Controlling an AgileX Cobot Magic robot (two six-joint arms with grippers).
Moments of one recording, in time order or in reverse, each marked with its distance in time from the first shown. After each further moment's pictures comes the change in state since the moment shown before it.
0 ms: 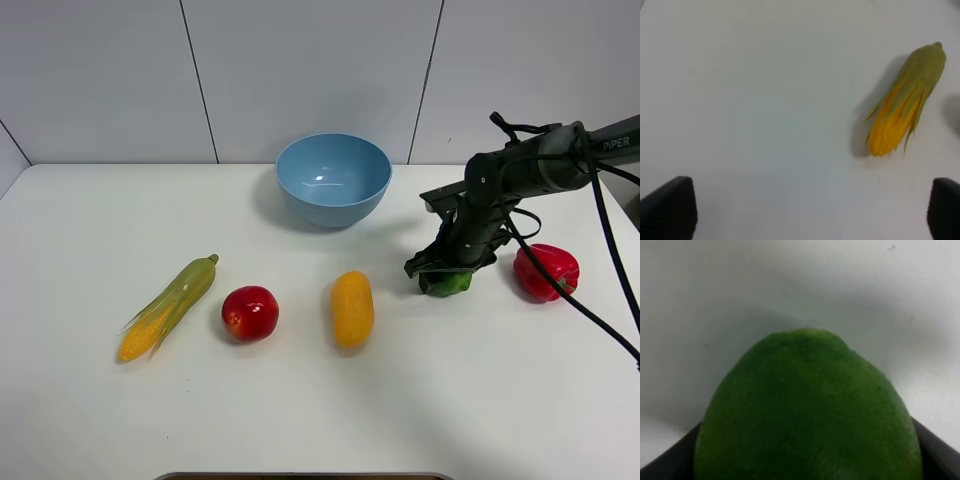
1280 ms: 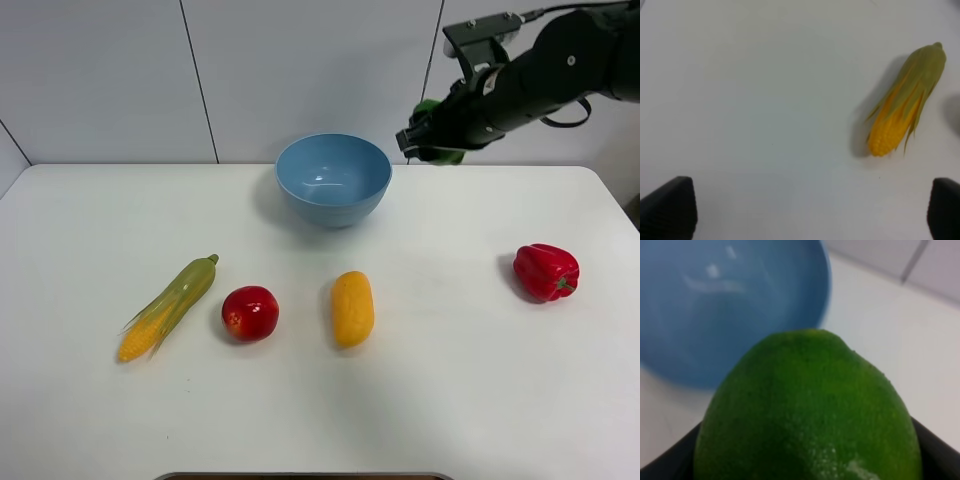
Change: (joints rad) left arm 0.000 0.000 0.000 0.000 0.000 0.000; right arm 0.089 -0.394 -0.125 0.027 -0.119 0.012
